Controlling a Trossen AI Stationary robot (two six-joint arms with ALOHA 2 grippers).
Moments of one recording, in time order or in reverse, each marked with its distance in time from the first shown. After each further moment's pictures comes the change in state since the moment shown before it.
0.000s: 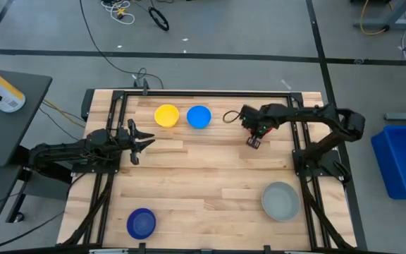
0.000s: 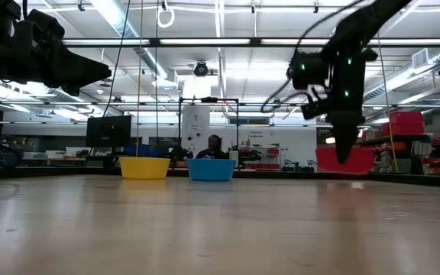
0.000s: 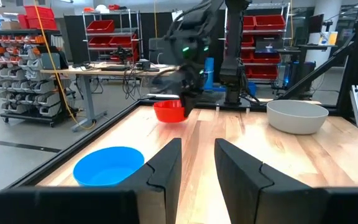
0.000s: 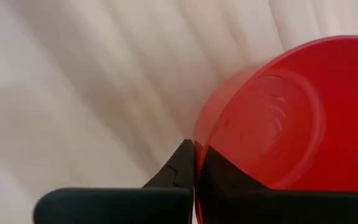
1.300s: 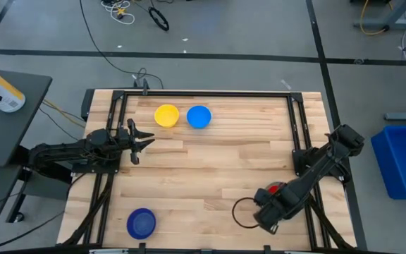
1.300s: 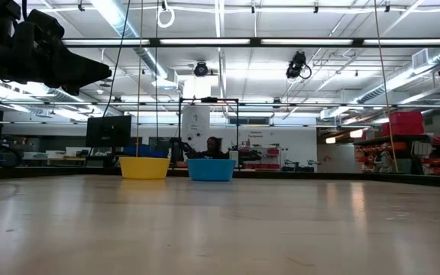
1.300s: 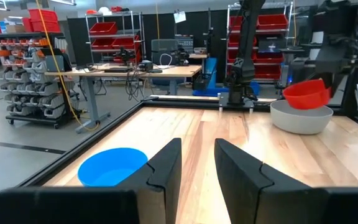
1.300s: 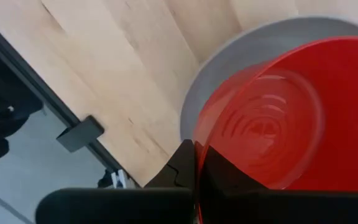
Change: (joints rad) left arm 0.000 0.000 0.000 0.010 -0.011 0.012; right arm 1.154 0.141 0.399 -0.344 -0.307 1.254
